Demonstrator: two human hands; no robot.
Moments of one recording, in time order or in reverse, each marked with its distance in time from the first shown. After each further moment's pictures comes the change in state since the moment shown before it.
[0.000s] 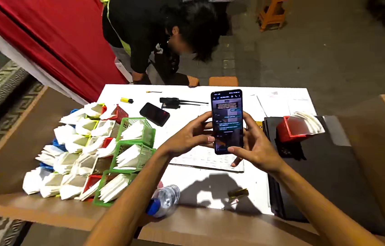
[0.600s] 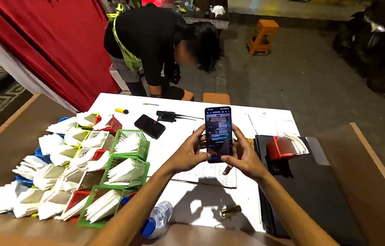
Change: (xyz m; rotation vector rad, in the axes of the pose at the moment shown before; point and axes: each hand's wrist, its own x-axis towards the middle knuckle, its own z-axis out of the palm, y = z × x) left_hand 0.006 -0.015 -0.007 0.081 0.133 0.169; right_hand 0.029 0.004 0.001 -0.001 -0.034 -0.033
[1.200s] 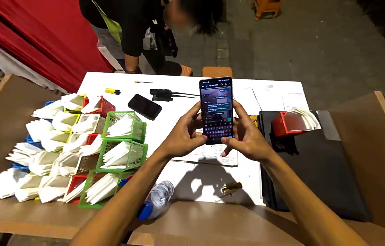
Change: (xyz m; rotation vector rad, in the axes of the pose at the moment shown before) left_hand -0.007 0.002 0.008 0.045 0.062 -0.028; right_hand -0.003 0.000 0.000 0.000 -0.045 0.027
